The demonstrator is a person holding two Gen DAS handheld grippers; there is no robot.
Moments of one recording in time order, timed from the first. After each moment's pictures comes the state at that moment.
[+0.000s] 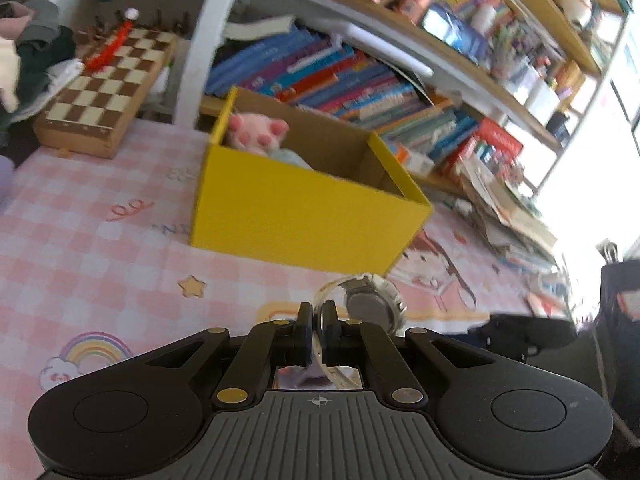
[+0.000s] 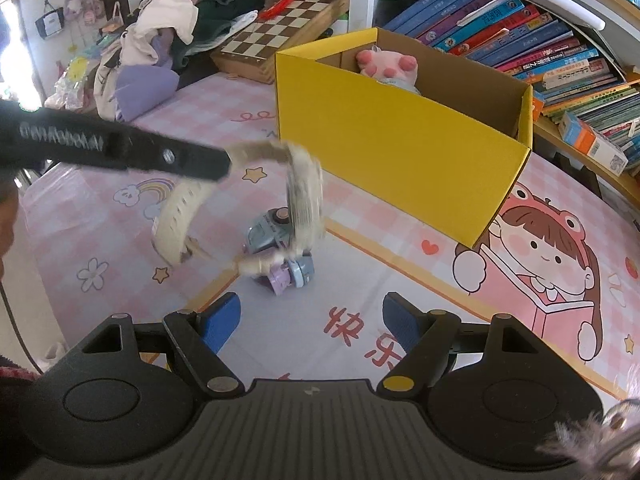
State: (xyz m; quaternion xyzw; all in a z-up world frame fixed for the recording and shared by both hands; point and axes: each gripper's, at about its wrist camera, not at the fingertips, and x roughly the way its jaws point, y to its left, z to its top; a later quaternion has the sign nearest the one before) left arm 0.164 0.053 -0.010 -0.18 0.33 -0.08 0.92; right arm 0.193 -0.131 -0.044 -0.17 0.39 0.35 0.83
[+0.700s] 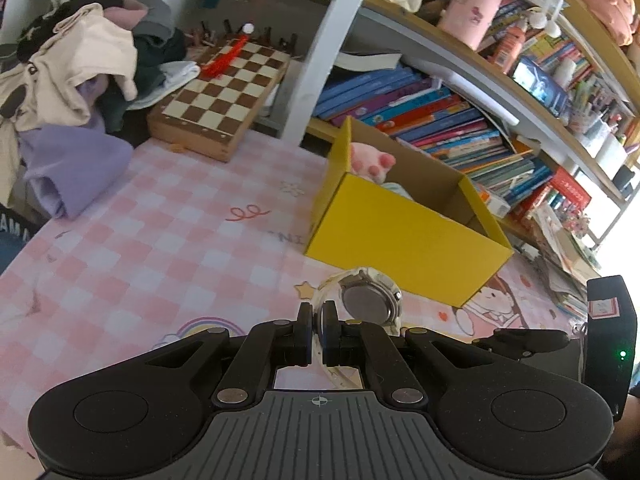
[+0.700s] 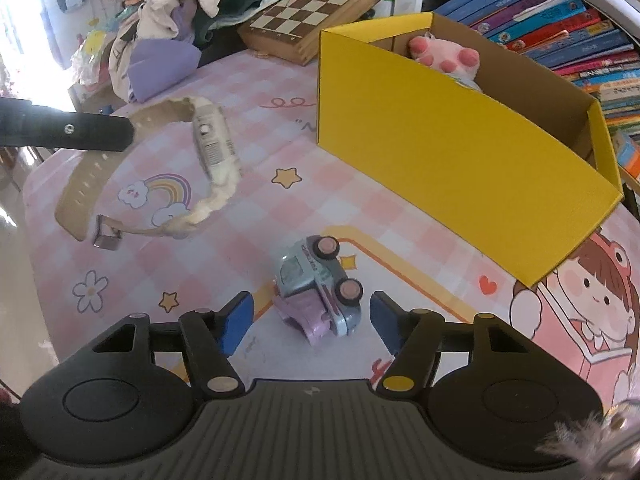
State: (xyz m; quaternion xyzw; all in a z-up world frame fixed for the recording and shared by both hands) left arm 0.130 0.107 -0.007 -0.21 0.33 0.04 0.92; right arm 0.222 -0.076 -0.064 -0.20 0.41 0.38 0.80
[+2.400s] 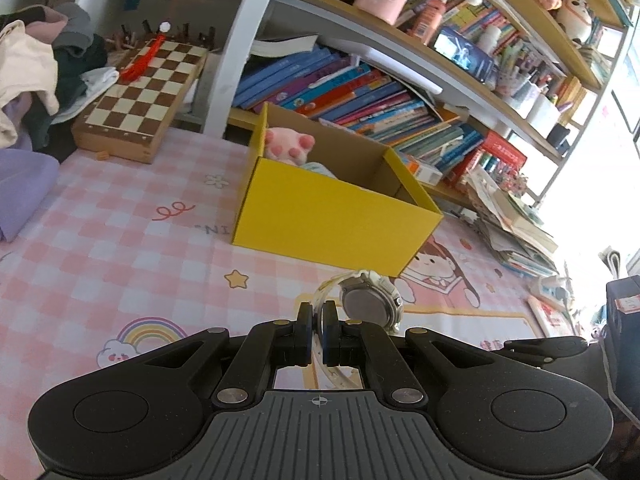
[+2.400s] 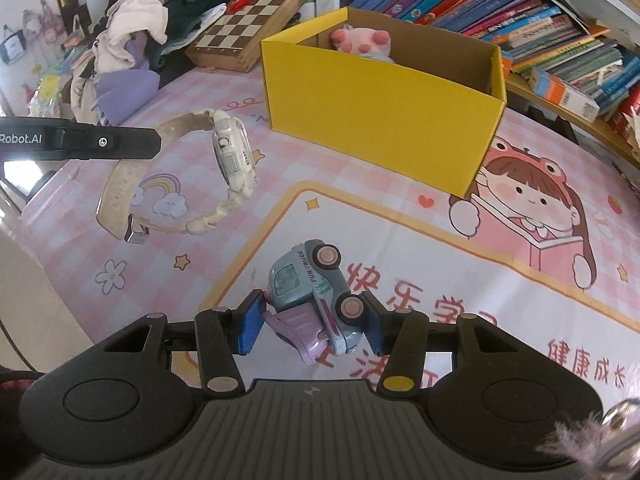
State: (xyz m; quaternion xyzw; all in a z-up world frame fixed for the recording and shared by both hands) left arm 0.127 0.081 0.001 -0.18 0.33 -0.08 0.92; right arm 0.161 -0.134 -0.033 -0.13 0.43 0.29 0.84
